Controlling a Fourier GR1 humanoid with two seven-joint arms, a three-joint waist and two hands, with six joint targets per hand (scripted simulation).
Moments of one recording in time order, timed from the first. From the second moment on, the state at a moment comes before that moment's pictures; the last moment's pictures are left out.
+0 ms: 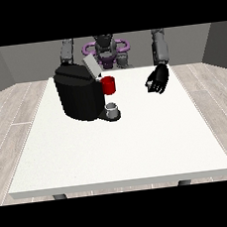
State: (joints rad) left arm -0.51 0.47 -0.12 -0.80 -0.78 -0.03 -0.25; right arm -0.24 -0.02 0.04 -1.36 0.16 -0.16 -0.01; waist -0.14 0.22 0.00
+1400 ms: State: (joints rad) left arm -0.75 0.33 -0.06 -0.81 -0.77 -0.33 -0.20; right arm -0.26 -0.05 -0.03 -1.09 0.19 -0.19 -0.06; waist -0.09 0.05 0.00
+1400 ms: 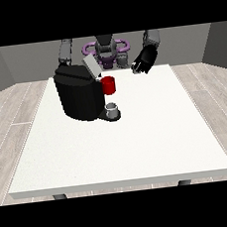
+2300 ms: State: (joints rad) left arm -1.06 0.37 0.10 -0.76 -0.71 -0.43 -0.04; right arm -0.33 -0.02 0.03 -1.23 0.19 -0.16 -0.02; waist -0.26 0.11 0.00
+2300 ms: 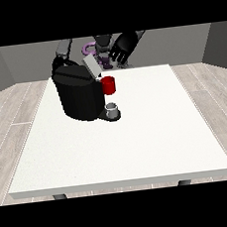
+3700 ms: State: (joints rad) left arm -1.24 0.43 0.13 -0.68 -0.73 -0.43 -0.07; right arm -0.45 -0.07 -0.05 -1.26 0.17 -0.18 -0.01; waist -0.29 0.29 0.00
